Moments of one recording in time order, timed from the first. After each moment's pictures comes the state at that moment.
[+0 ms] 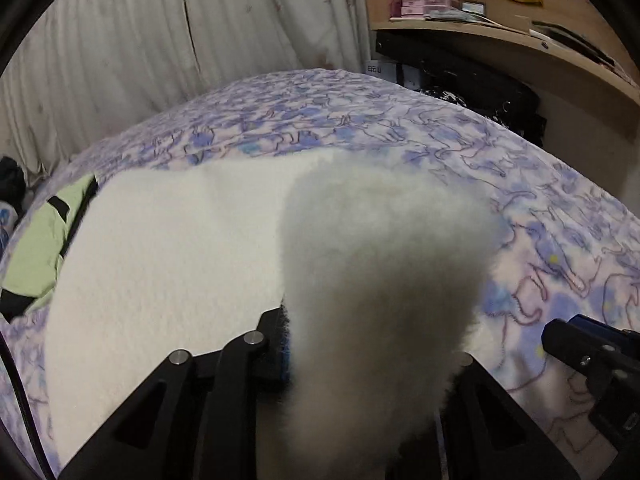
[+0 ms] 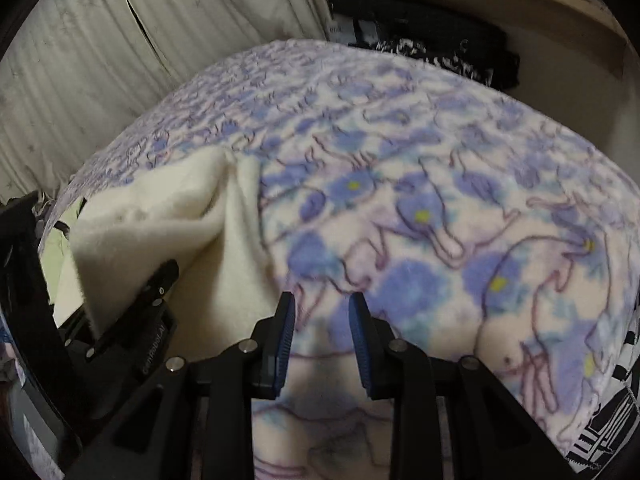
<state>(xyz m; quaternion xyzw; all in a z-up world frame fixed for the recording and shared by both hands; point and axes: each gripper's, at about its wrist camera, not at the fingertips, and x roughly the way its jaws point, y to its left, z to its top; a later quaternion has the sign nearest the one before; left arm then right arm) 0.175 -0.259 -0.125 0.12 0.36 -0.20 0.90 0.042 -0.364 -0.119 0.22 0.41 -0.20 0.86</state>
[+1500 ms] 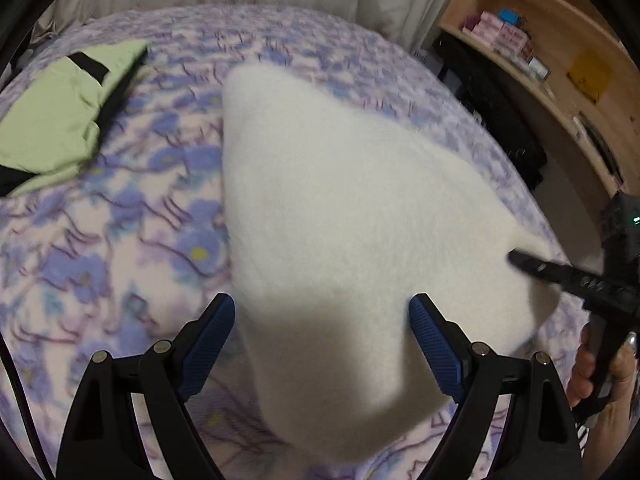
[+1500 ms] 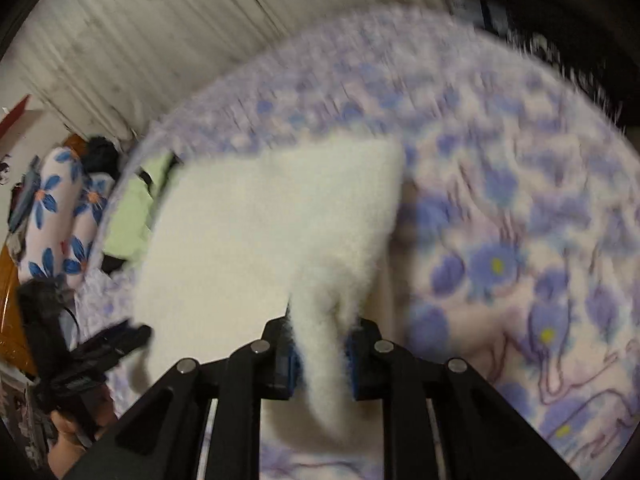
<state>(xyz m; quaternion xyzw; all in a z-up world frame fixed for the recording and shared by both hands) 0.208 -0.090 -0.116 -0.05 0.50 -0.21 0.84 0.153 -0.374 -0.122 0.21 0.49 0.02 0.84</state>
